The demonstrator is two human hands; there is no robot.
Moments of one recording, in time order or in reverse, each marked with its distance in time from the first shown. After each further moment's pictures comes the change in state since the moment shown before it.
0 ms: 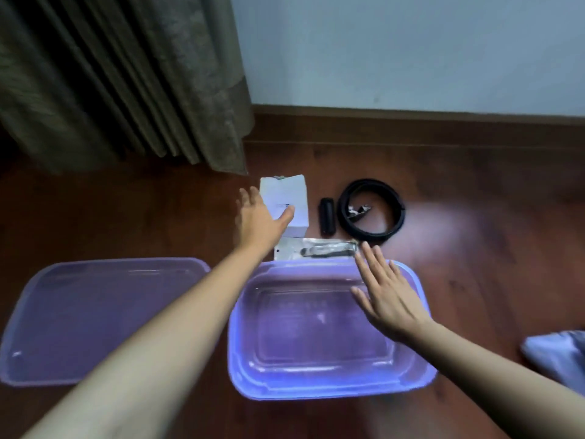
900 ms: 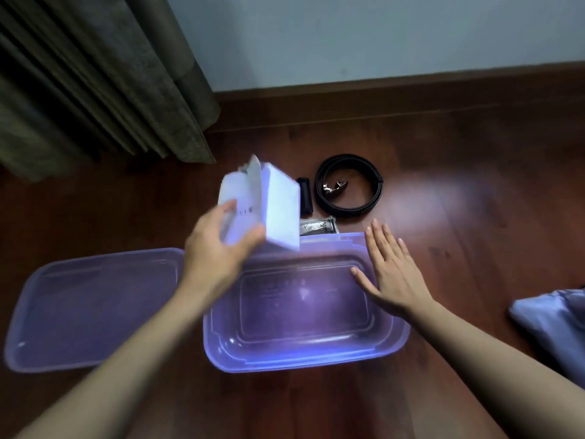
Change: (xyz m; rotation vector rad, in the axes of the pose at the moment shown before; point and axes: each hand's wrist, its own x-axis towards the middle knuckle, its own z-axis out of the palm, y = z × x) left_hand -0.116 0.017 -0.051 -0.285 0.016 0.077; right_hand -0.029 0.052 0.017 0.043 0.067 0.083
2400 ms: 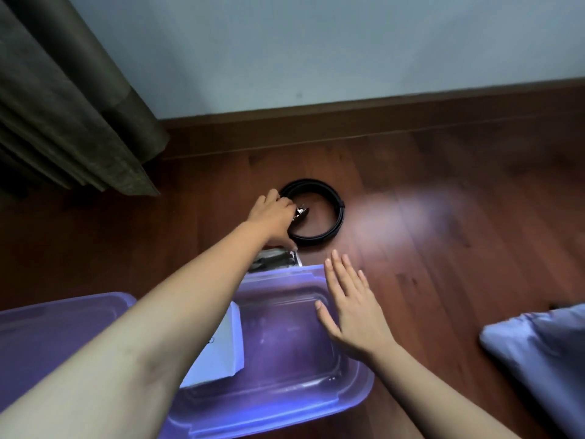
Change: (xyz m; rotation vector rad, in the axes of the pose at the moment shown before) left_hand 0.146 0.042 0.169 0.988 -0.573 0.486; right_hand 0.001 -0.002 0.011 0.170 0.162 0.011
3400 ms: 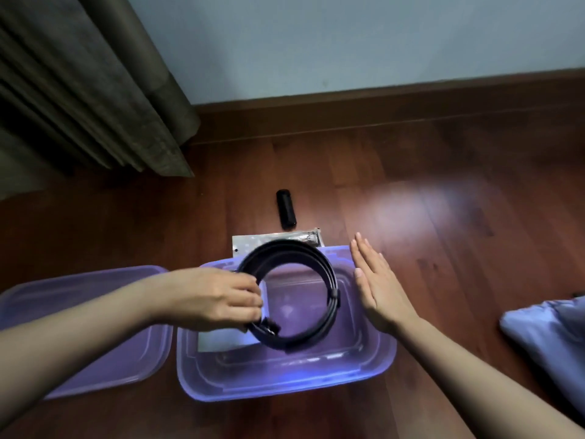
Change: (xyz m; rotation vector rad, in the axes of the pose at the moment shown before) left_hand -0.199 -0.067 0.017 0.095 0.267 1.010; right_hand 0.001 0.004 -0.007 0.229 -0.123 0.008
